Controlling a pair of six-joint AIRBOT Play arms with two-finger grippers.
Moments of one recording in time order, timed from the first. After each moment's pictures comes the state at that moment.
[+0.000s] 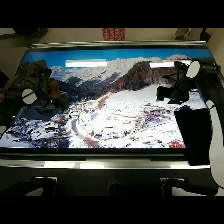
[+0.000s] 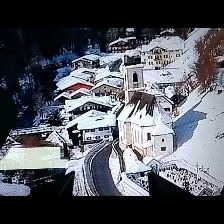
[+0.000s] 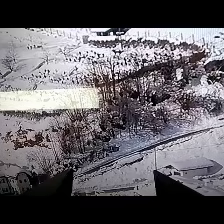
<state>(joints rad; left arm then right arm) -0.19 -1.23 1.19 1.53 -1.07 -1.70 0.02 -1.47 1.57 -1.45 1.44 1.72</state>
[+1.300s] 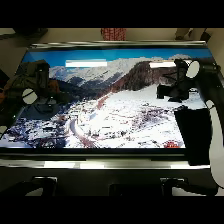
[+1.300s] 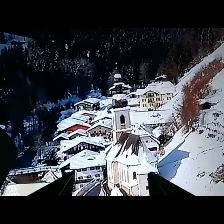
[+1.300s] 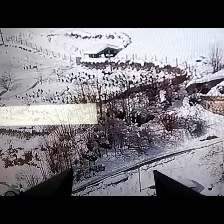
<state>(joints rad) -0.19 -1.24 1.19 1.52 -0.91 -1.70 0.02 -1.47 1.57 -1.47 1.36 1.72</state>
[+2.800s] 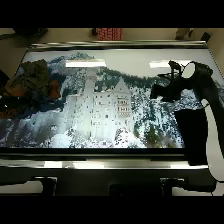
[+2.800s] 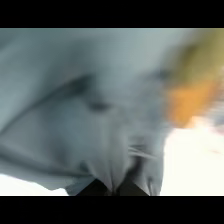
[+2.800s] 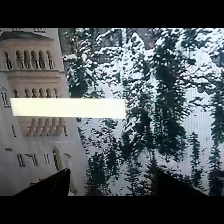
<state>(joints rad) 0.43 -1.50 1.26 1.06 -0.95 -1.74 0.02 -1.52 1.56 -1.33 1.34 1.68</state>
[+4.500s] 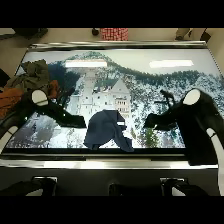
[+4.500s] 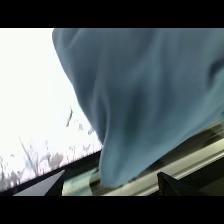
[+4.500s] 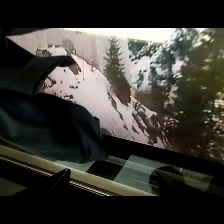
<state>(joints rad) -0.27 -1.27 1.10 1.14 -1.39 -1.53 0.02 -1.22 1.04 -1.10 1.43 1.50</state>
